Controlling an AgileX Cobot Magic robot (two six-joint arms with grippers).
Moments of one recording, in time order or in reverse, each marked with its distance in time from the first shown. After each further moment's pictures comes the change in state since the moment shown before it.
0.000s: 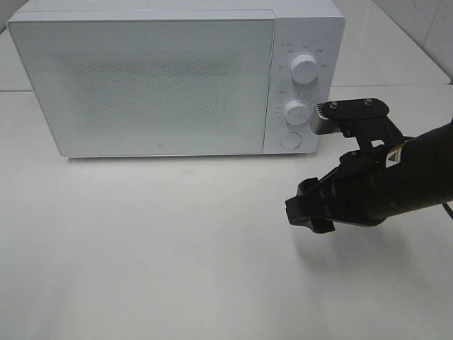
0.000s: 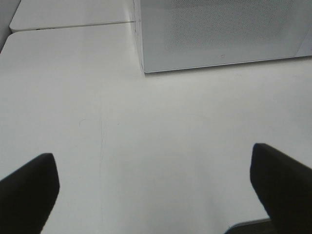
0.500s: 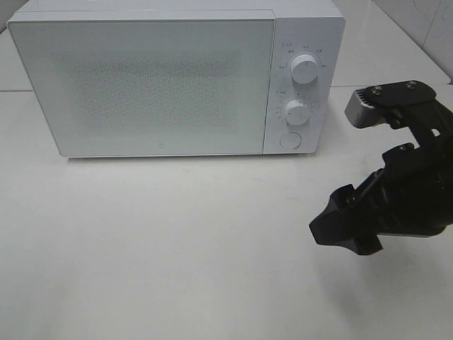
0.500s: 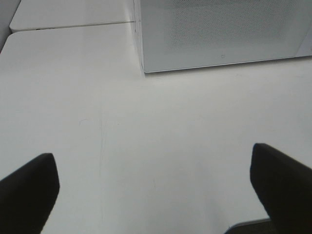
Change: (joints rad) left arm 0.000 0.000 0.000 0.000 0.000 0.000; right arm 0.000 -0.303 0.000 -0.065 0.353 0.000
